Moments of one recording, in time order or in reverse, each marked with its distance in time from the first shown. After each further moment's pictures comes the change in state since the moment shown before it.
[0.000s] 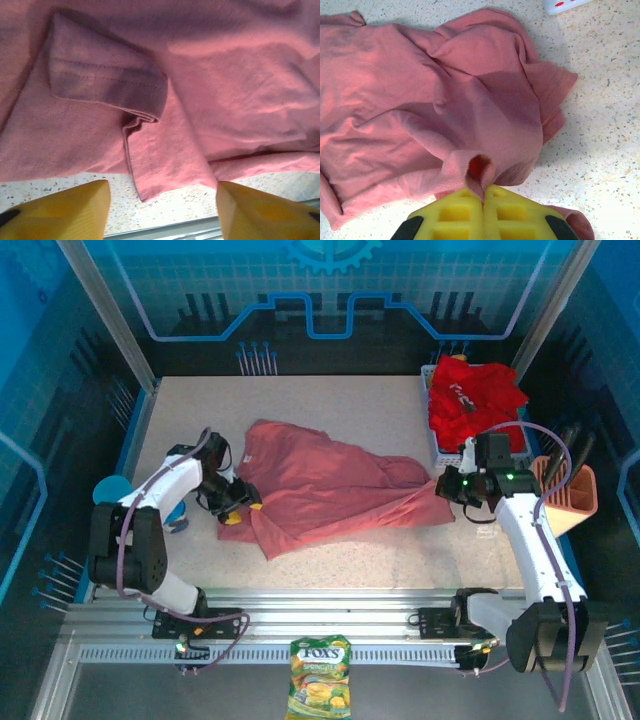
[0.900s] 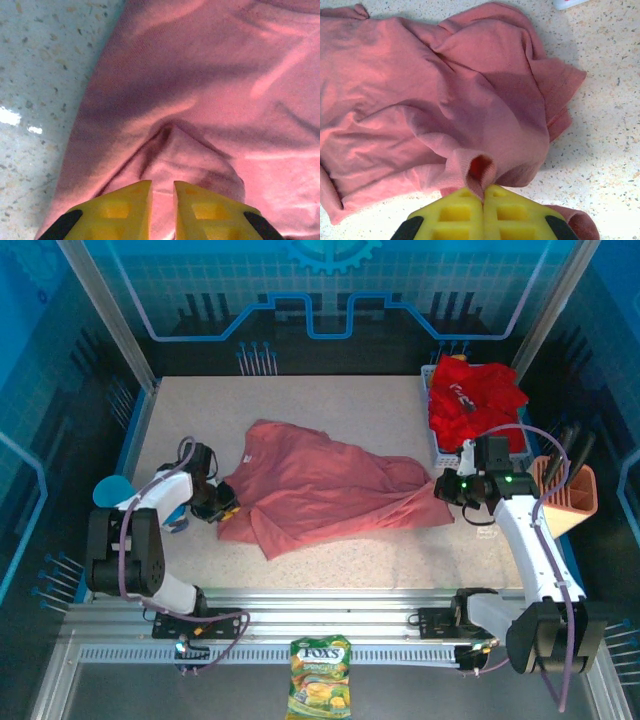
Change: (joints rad) left arm 0.112 -0.016 -0.188 0.296 -0.130 -0.114; right arm -0.003 -0.006 -0.032 0.023 -0.026 -0.019
